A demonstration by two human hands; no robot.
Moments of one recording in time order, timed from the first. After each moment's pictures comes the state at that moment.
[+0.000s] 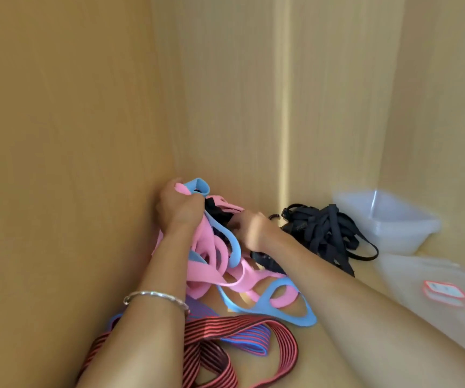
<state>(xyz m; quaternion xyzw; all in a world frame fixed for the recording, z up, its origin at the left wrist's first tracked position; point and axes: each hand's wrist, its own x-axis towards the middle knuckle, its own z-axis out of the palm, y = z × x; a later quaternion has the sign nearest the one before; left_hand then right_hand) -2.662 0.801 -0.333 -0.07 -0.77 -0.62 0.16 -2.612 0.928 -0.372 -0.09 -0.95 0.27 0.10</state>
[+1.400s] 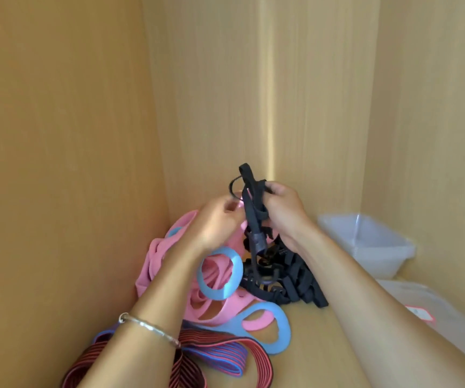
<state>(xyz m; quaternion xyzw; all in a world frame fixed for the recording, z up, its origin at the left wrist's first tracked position) -2.607 0.832 -0.309 -0.40 -0.78 -0.47 0.06 -2.543 0.954 -0.303 -0.06 -0.70 0.65 0.30</state>
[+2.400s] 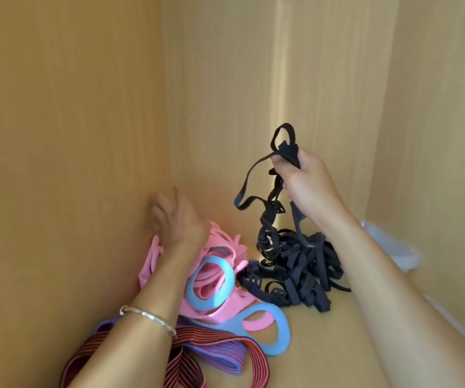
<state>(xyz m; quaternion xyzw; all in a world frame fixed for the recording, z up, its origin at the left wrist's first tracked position) -2.632 0.813 -0.323 -0.11 -0.89 -0.39 0.23 -2.505 0.951 -0.260 -0.03 -0.79 0.46 0.41</state>
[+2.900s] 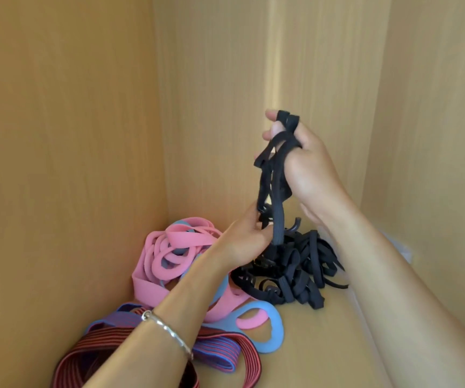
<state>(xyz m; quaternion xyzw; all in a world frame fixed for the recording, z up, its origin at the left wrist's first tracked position) -2.581 0.862 -0.331 -0.44 -0.74 -0.50 -0.07 -2.488 0.929 -0.241 0.05 -0.72 0.54 0.43</state>
